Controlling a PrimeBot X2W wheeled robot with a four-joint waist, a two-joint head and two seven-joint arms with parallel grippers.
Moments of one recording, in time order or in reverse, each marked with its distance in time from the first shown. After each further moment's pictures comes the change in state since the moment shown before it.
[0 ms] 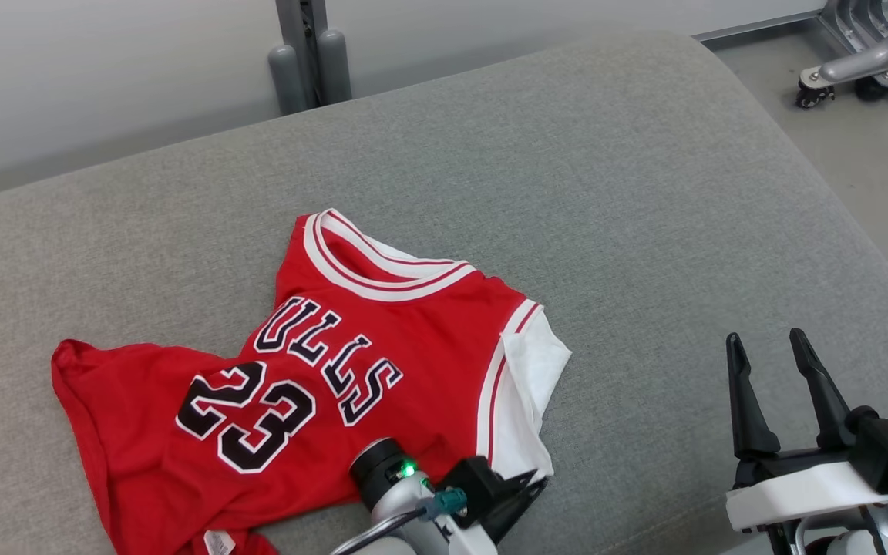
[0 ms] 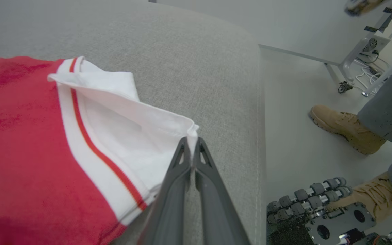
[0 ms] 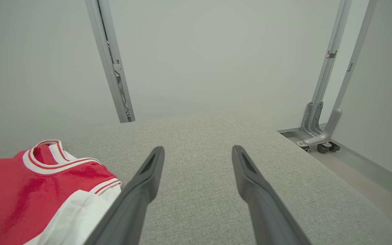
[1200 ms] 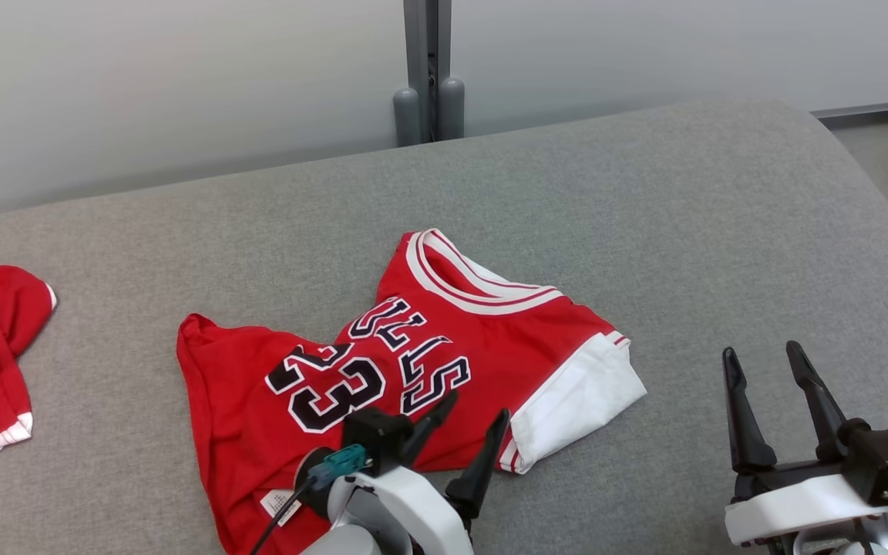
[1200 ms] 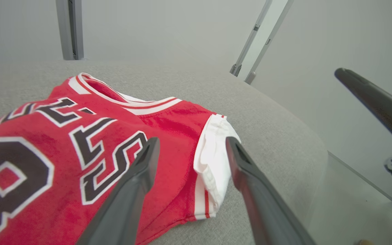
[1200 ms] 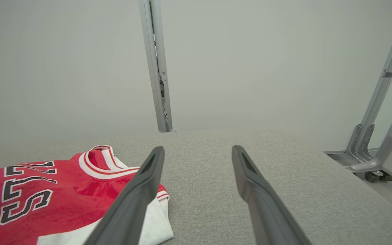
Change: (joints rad) left arm 0.174 0.061 0.335 -0.264 -0.163 0.139 -0.016; right arm 0.035 0.001 -0.007 -0.005 -0.046 0.000 0.000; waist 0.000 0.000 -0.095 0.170
